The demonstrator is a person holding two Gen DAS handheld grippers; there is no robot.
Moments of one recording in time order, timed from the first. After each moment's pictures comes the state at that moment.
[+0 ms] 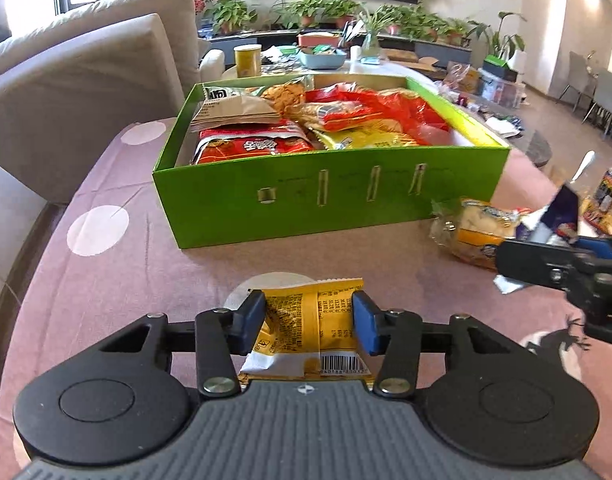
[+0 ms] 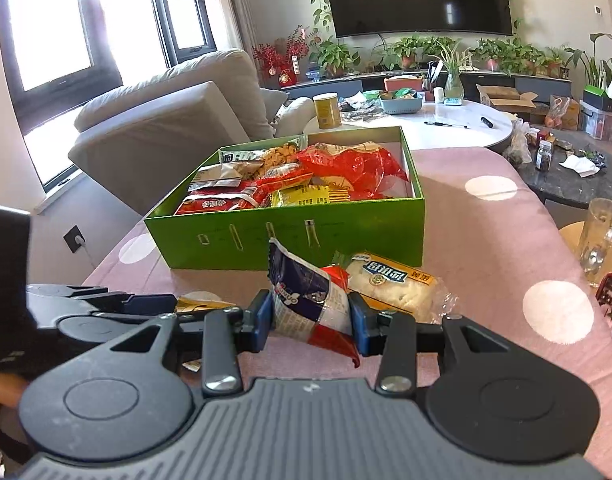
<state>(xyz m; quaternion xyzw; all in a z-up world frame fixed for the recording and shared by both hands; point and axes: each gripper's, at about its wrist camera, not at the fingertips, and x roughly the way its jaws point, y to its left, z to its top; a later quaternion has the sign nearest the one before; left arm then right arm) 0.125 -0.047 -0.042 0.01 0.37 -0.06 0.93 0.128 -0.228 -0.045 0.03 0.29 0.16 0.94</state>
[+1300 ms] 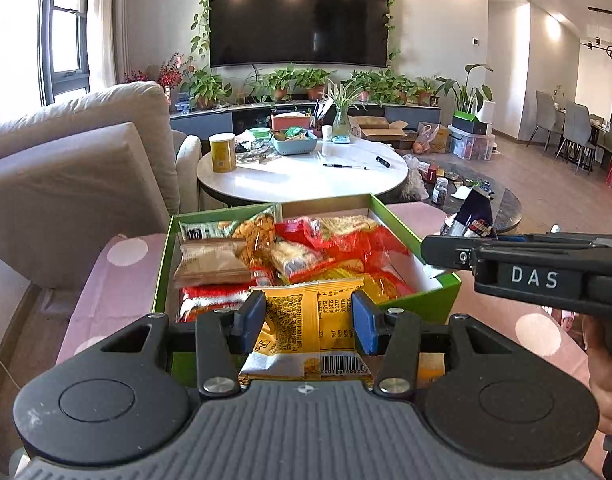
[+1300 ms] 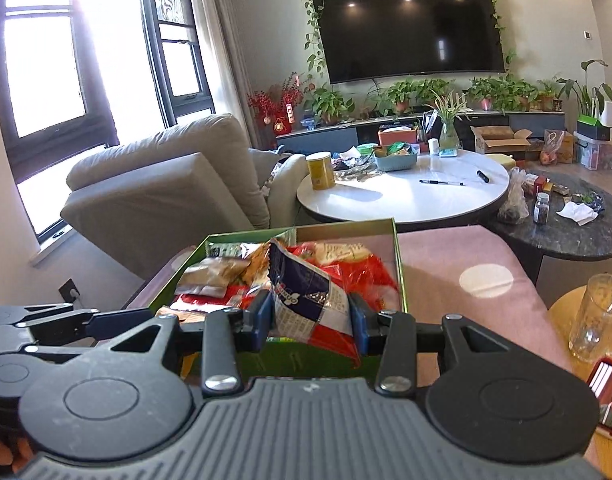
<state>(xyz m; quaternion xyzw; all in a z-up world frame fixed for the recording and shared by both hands) 0.149 -0.065 0.038 0.03 0.26 -0.10 0.96 0.177 -0.238 0.007 0.05 0.23 0.15 0.96</state>
